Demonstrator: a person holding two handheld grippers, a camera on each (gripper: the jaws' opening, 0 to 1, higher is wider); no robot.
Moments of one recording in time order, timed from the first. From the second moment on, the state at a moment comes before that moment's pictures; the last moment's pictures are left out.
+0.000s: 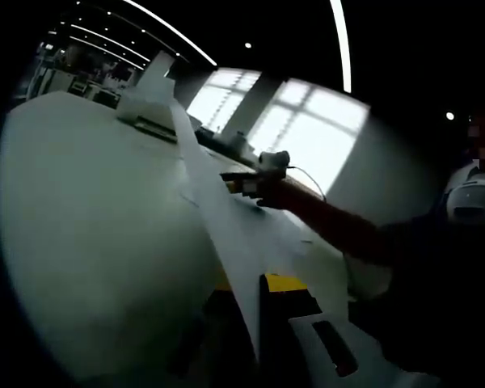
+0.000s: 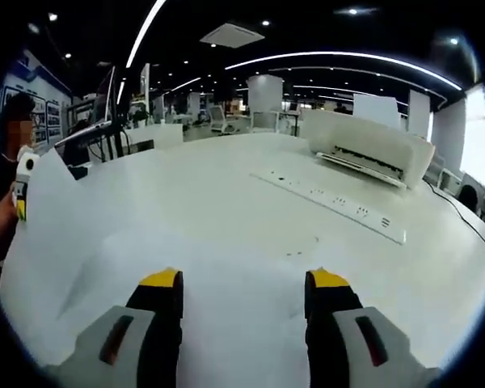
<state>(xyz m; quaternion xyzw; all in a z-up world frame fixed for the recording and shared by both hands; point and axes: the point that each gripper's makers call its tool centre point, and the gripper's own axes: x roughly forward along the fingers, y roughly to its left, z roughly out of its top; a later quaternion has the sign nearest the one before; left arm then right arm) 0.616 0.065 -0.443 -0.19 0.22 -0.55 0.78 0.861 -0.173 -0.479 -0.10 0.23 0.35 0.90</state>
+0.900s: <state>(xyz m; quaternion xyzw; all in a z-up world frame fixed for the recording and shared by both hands) 0.616 0.067 -0.442 -0.18 0.22 -0.55 0.78 0.852 -0.167 -0.484 -0.09 0.25 0.34 0.90</state>
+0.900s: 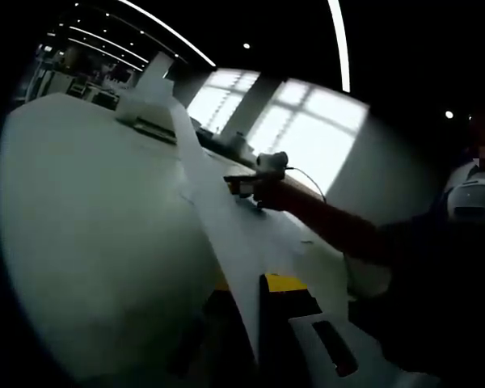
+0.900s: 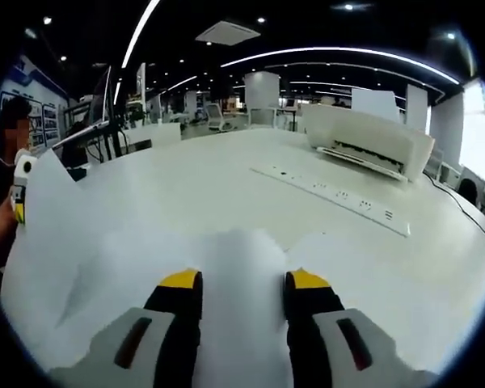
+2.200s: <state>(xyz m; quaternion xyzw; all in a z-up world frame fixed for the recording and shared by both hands) 0.617 0.068 -0.442 -0.18 0.21 -0.56 0.78 0.842 -0.159 -0.480 -0.20 0.25 0.32 0.89</state>
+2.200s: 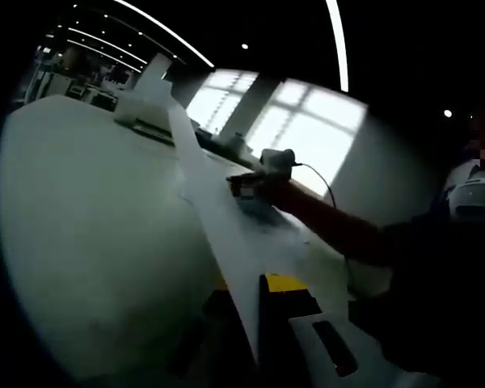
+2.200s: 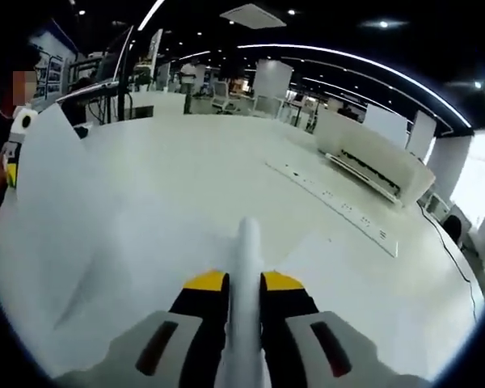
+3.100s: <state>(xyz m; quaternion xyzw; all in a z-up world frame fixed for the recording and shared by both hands) 0.613 0.062 -0.441 -0.18 0.21 -0.56 0.78 0.834 -0.185 -0.407 -0.20 0.17 0.30 0.92</state>
